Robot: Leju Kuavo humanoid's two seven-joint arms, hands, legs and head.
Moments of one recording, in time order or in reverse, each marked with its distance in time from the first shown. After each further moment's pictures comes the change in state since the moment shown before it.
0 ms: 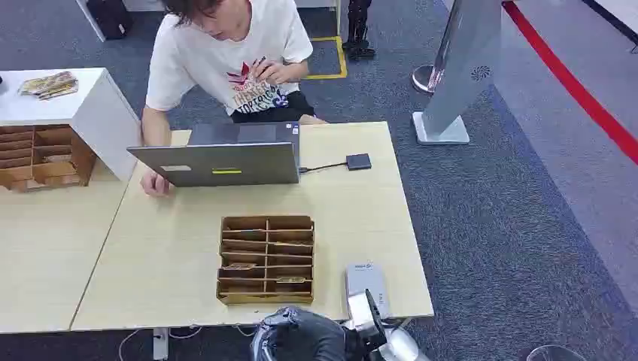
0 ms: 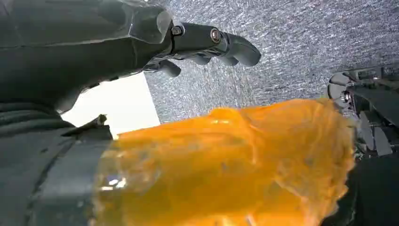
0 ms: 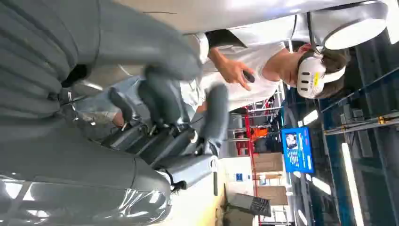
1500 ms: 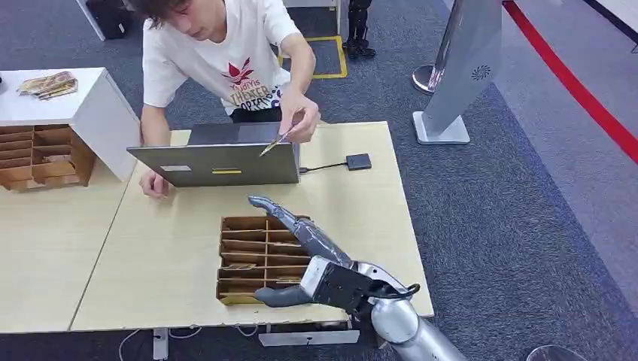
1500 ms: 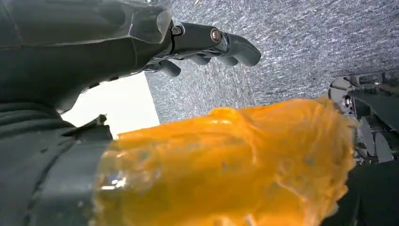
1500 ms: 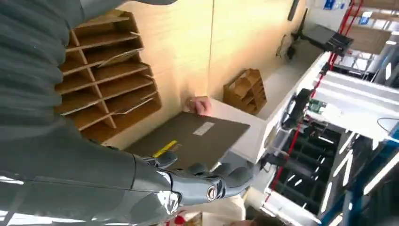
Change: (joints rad) left arm 0.001 -0.002 0.000 0.000 -0.006 0.024 0.000; right arm -0.151 0.029 -0.048 -0.125 0.555 -0.682 0.113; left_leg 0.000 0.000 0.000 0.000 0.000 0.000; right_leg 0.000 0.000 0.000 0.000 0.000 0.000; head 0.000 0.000
